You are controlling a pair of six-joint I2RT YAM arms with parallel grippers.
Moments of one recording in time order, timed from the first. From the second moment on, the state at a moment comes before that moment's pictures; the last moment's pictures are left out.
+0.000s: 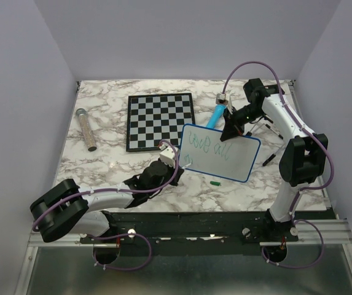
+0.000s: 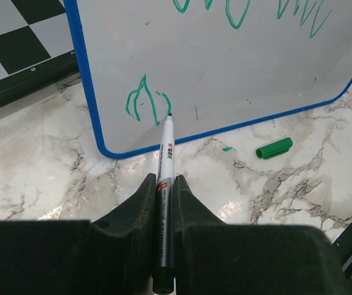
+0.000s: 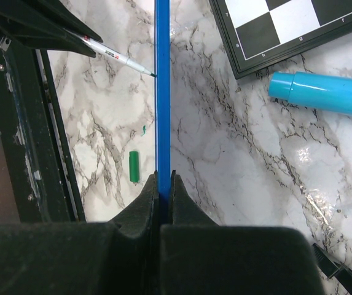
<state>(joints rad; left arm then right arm) -0.95 1.28 0.39 0.52 -0.22 -0.39 0.19 1.87 1.69 -1.27 -0.87 -0.94</state>
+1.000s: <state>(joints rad) -0.95 1.29 0.46 0.50 -0.17 -0.38 0.19 1.87 1.69 -1.27 -0.87 -0.94</state>
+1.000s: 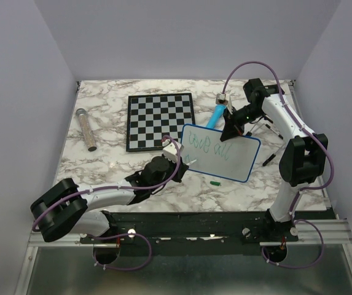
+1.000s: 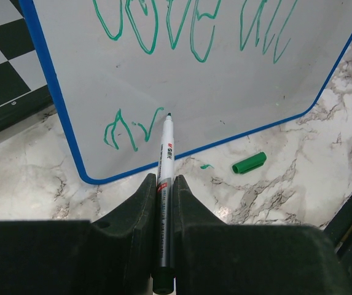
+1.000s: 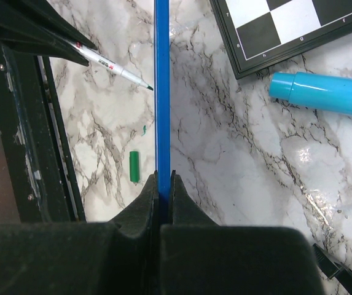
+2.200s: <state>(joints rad) -0.95 1.31 0.47 0.49 -0.17 -0.38 0.19 1.87 1.69 -1.27 -0.87 -0.94</state>
